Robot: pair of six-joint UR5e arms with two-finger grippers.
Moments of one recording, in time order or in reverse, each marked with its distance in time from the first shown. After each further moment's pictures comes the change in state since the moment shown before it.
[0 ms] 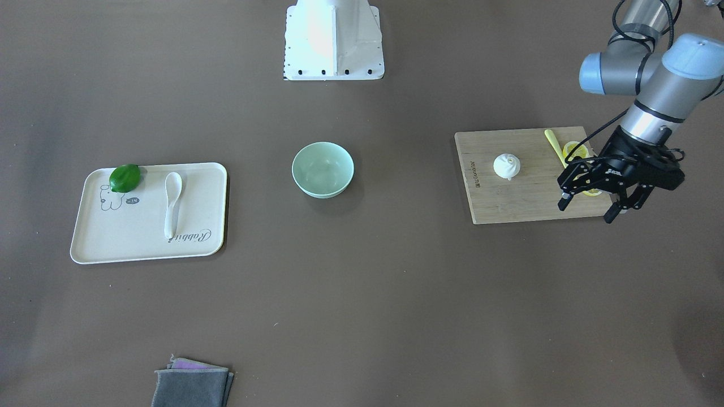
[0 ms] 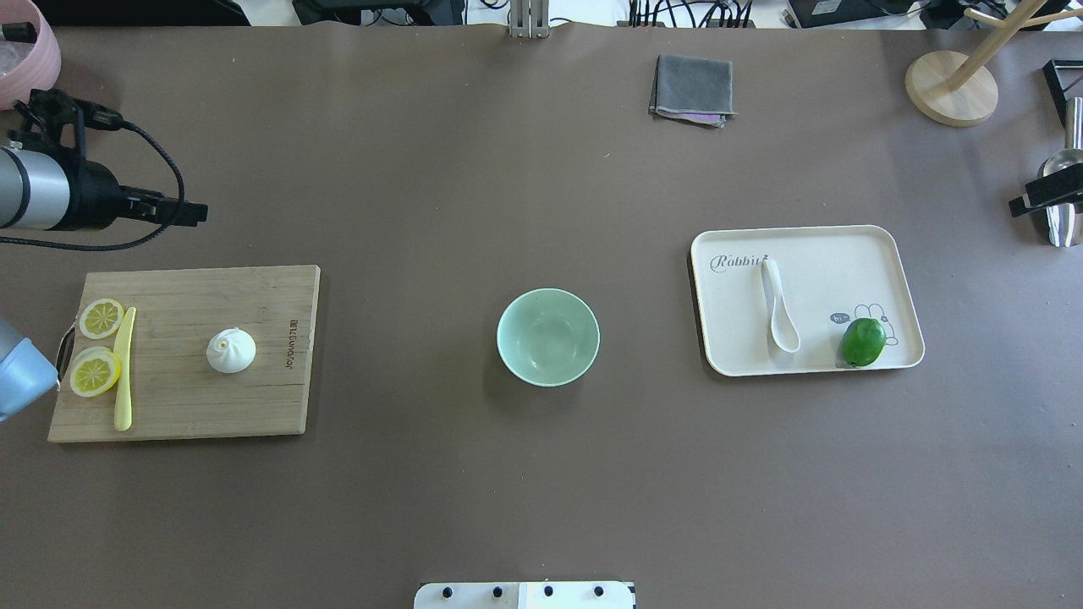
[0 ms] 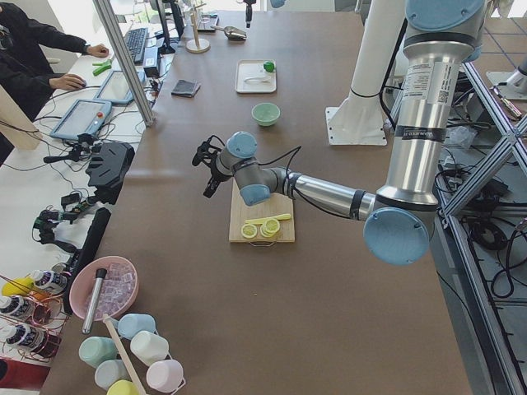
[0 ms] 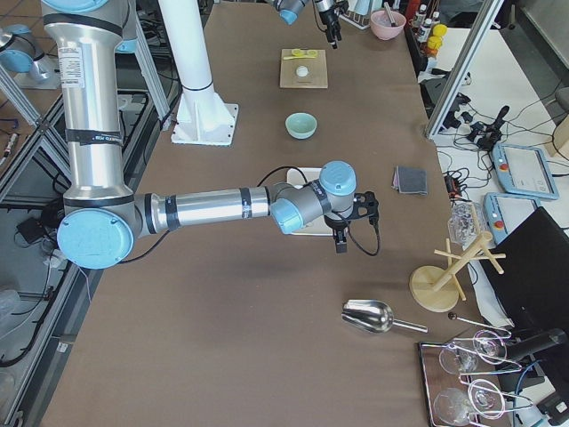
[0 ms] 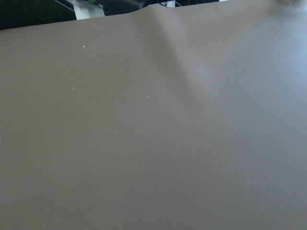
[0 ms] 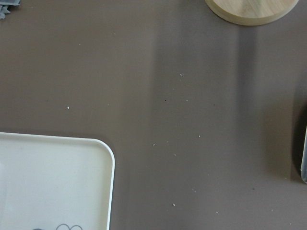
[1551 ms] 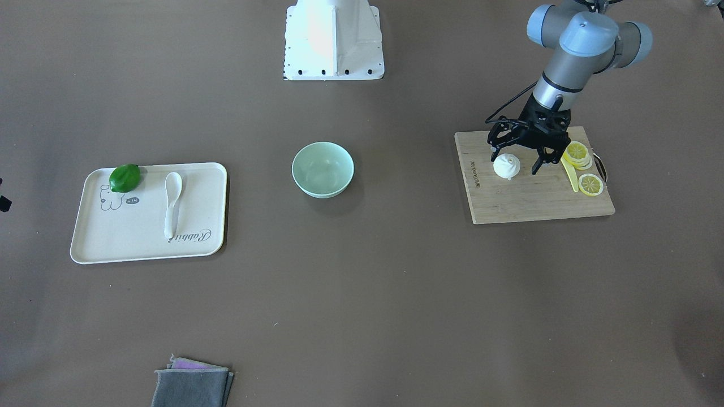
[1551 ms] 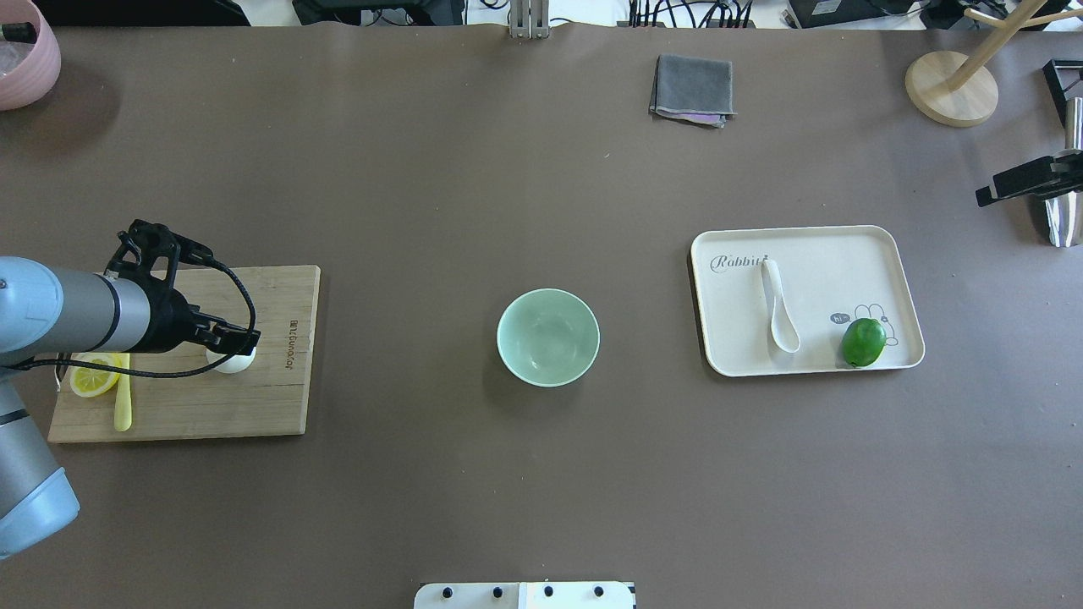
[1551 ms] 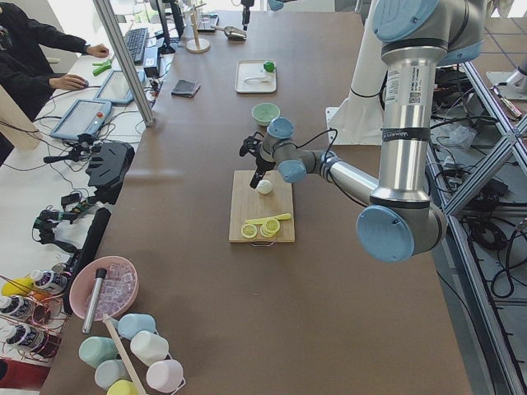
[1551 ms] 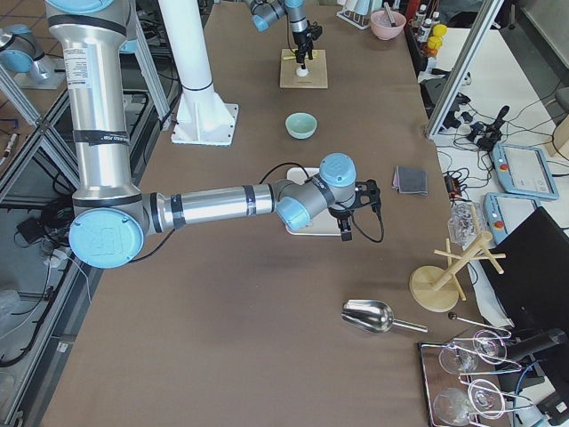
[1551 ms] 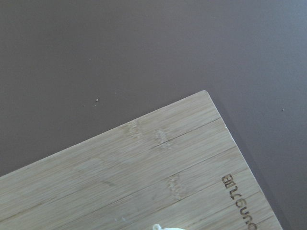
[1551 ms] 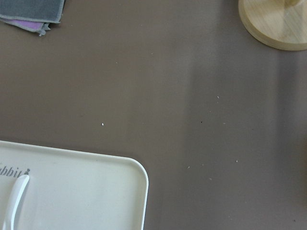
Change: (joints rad) left arm 0.252 0.087 -0.104 0.090 0.070 -0.011; right arm -0.044 0.026 -0.015 0.126 -0.007 0.065
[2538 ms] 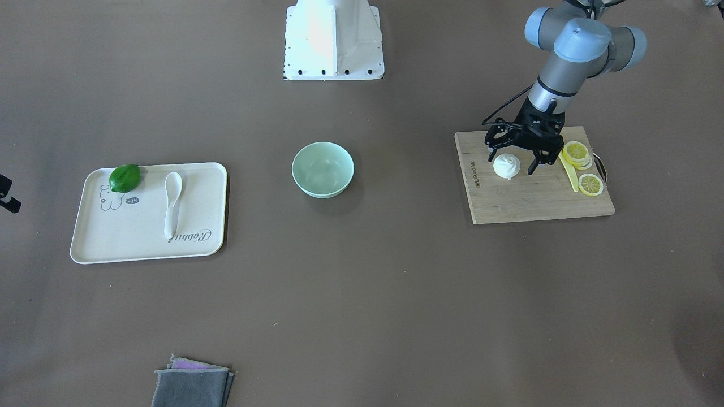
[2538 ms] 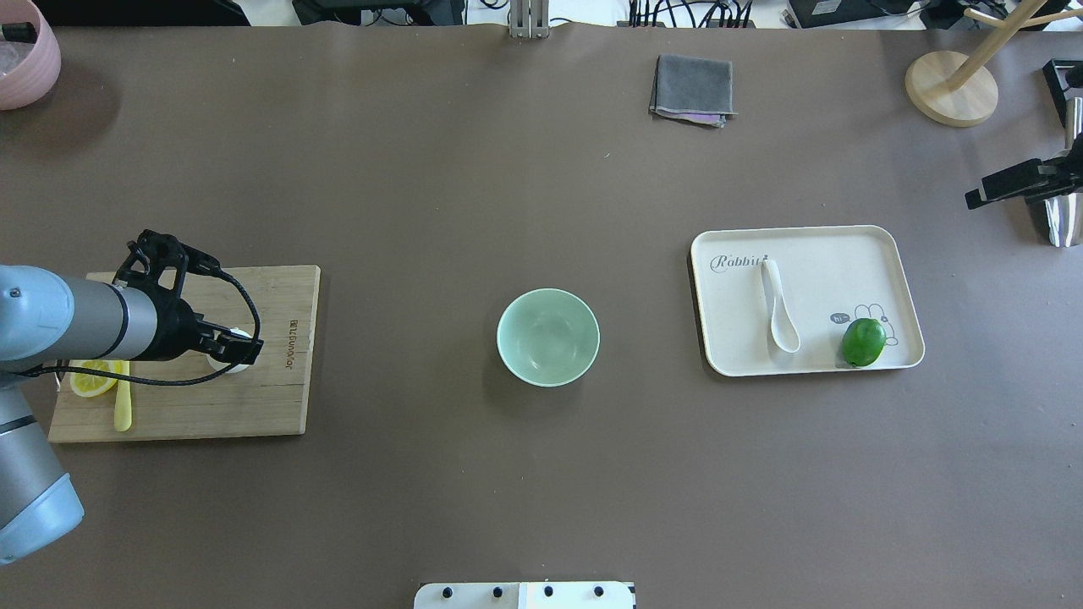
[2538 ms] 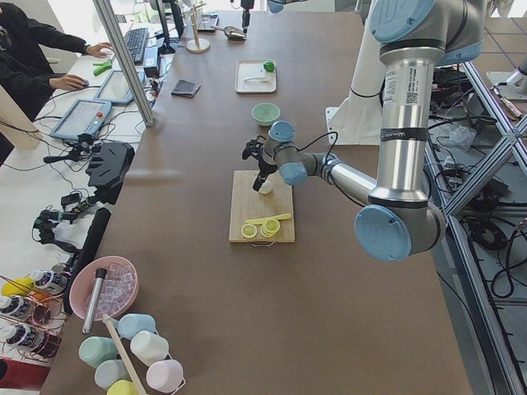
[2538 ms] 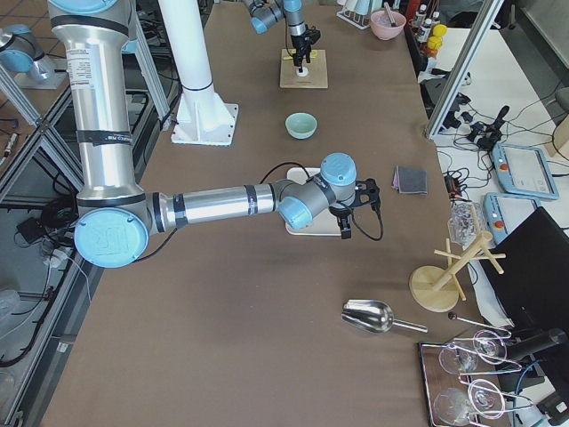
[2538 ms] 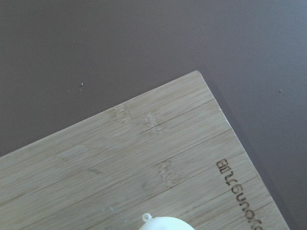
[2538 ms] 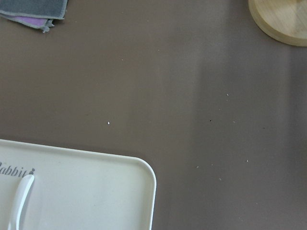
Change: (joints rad) left arm 0.015 -0.001 0.025 -0.004 0.001 0.009; right arm -0.017 0.012 -0.008 0.003 0.002 0.018
